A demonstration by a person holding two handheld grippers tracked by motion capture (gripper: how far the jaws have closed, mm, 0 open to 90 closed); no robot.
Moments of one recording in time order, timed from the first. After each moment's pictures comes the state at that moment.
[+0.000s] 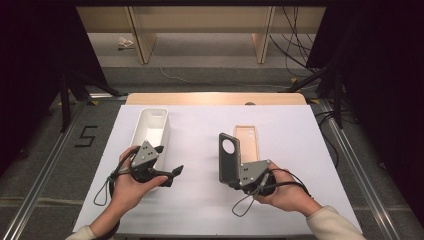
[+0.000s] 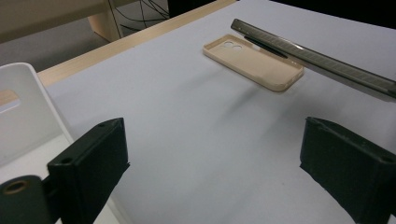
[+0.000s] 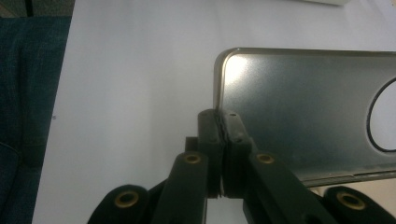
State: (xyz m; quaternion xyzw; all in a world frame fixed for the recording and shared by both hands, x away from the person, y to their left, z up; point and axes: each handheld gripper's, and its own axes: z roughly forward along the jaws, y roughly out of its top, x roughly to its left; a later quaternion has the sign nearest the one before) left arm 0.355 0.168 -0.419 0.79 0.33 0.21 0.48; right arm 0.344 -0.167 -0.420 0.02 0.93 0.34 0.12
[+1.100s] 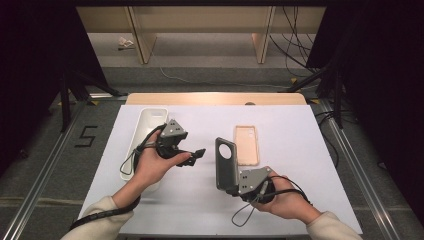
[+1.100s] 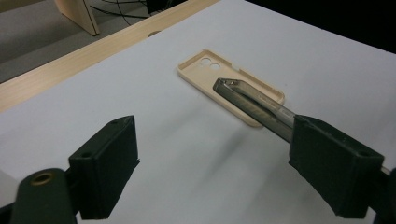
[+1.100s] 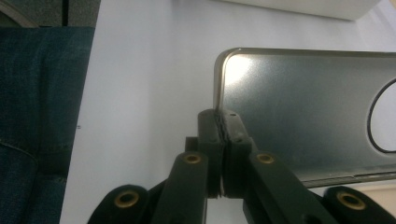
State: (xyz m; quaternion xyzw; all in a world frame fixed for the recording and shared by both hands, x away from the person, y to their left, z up) left arm 0.400 0.109 -0.383 0.81 0.33 0.15 0.46; right arm 0.328 -0.162 -0.422 0.01 0.93 0.36 0.11
